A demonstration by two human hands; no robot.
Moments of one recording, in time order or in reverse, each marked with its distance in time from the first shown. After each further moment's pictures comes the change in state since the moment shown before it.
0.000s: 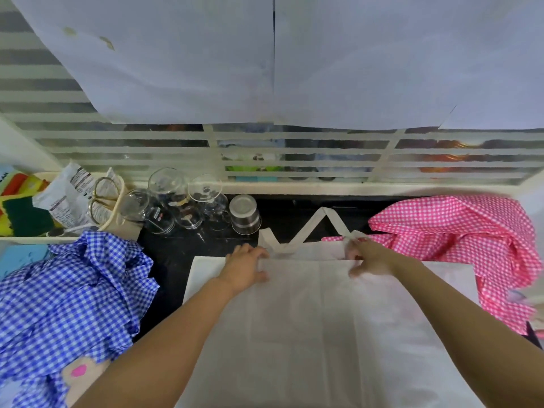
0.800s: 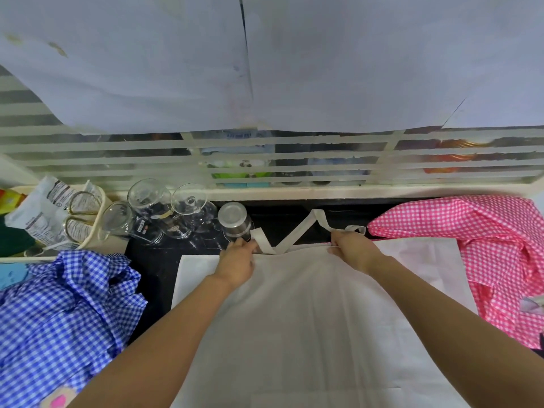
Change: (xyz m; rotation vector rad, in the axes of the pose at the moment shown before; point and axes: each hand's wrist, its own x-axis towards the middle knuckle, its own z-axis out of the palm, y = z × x) left_hand 0.041 0.002 -0.006 0.014 0.124 -0.023; right_hand 0.041 -0.019 -0.010 -0.168 0.229 -0.072
